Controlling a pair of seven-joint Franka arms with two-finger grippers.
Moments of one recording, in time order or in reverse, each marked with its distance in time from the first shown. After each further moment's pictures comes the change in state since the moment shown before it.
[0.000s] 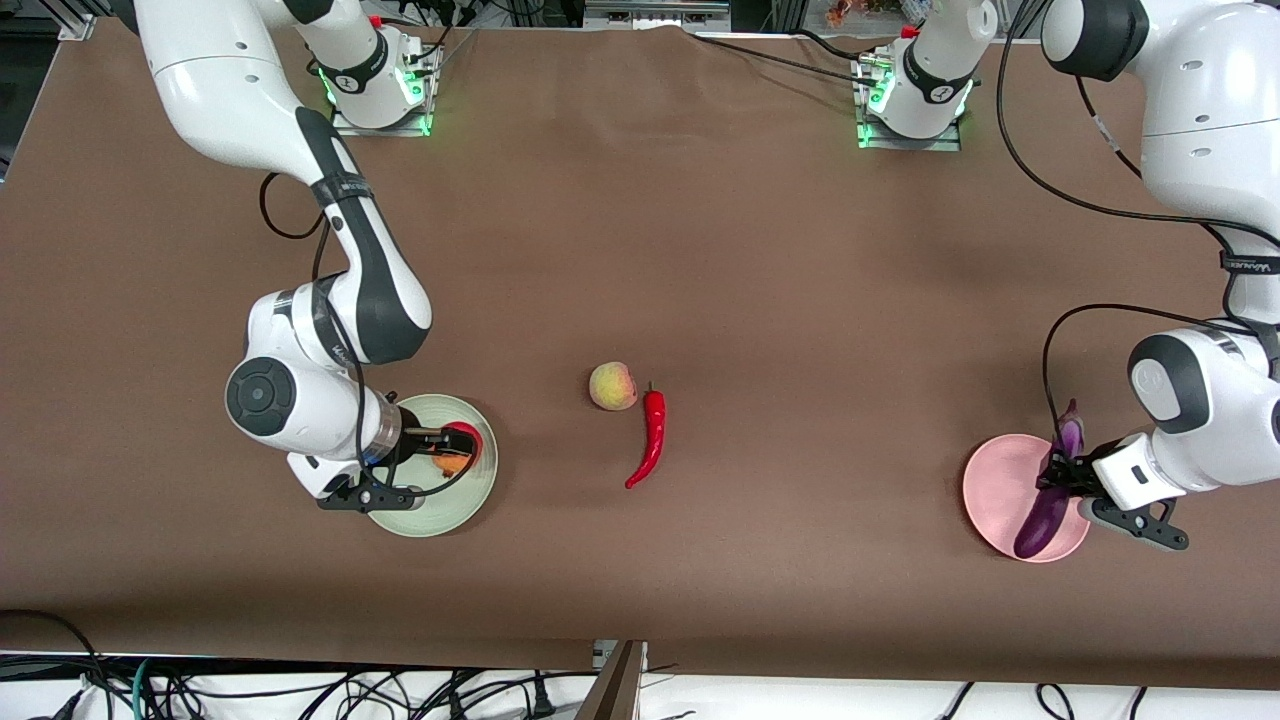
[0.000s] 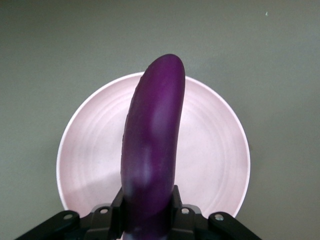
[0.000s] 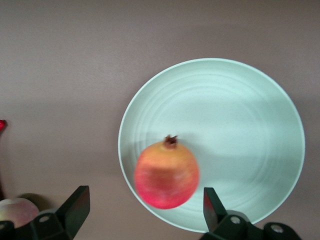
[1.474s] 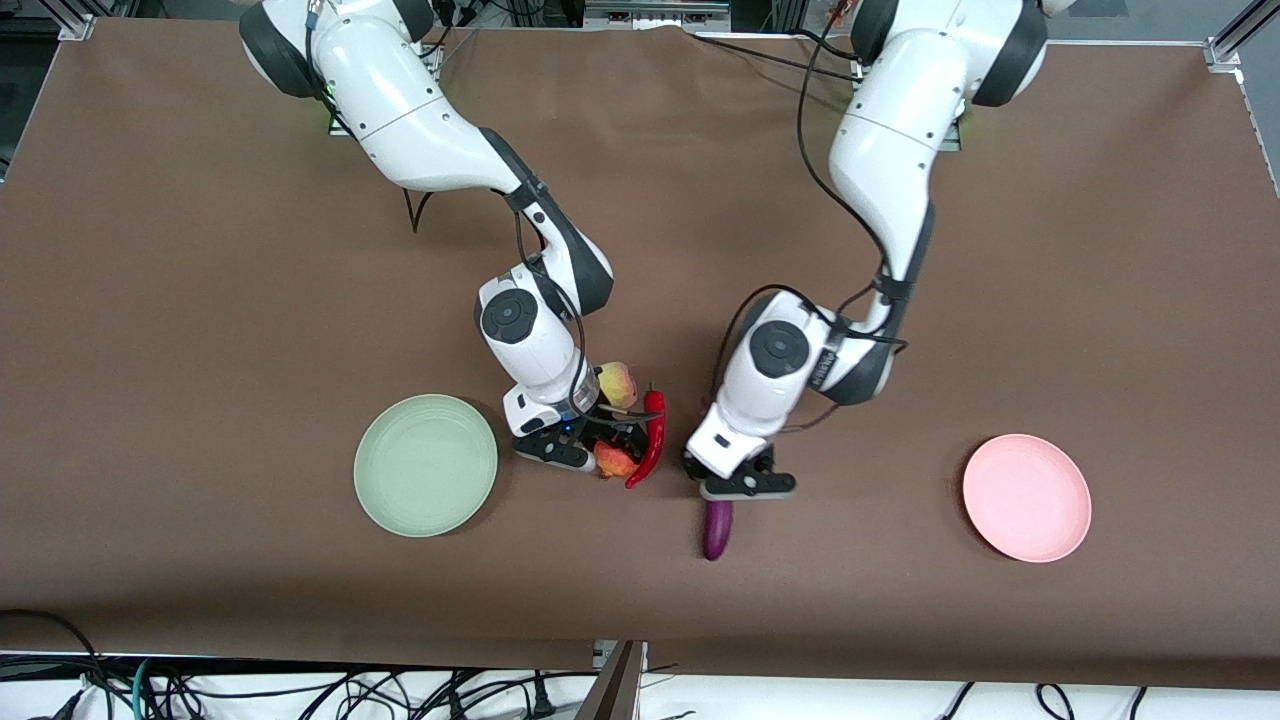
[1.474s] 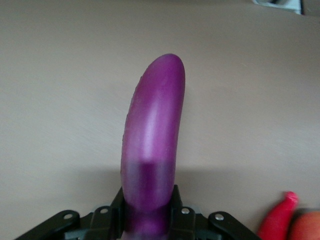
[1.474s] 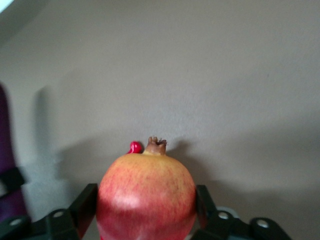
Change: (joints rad) left arm -0.645 0.153 0.024 0.134 0.152 0.278 -1.114; right arm 0.299 0.220 0.006 -0.011 -0.001 0.654 0.563
